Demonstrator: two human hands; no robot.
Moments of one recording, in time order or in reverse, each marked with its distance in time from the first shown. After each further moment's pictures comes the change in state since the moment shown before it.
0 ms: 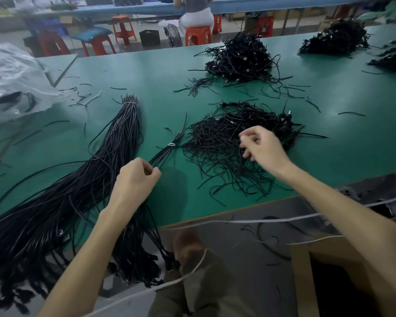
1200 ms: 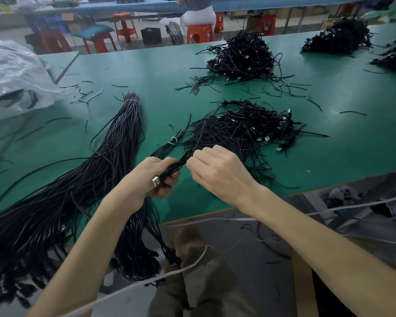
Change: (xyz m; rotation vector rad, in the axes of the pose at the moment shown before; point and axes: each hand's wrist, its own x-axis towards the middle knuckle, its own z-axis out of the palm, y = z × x) left_hand -0.020 0.037 -0.019 -0.787 -0.593 -0.125; right_hand -0.062 -0.070 0.063 -0.681 0.227 -1.072
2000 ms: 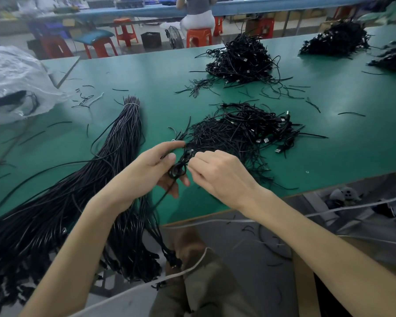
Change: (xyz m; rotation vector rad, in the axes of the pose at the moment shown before) left_hand -0.022 0.020 0.002 0.261 -0.018 0.332; right_hand 0.002 -0.006 -0.016 0.163 -0.147 0.128
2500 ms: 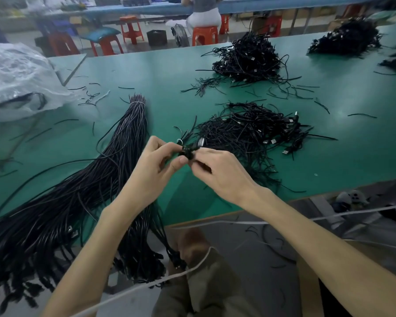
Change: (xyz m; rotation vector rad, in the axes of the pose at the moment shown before) left_hand 0.014 -0.034 -0.004 0.452 0.303 0.308; right_hand 0.011 0.005 0.015 0.496 -0.088 0.291
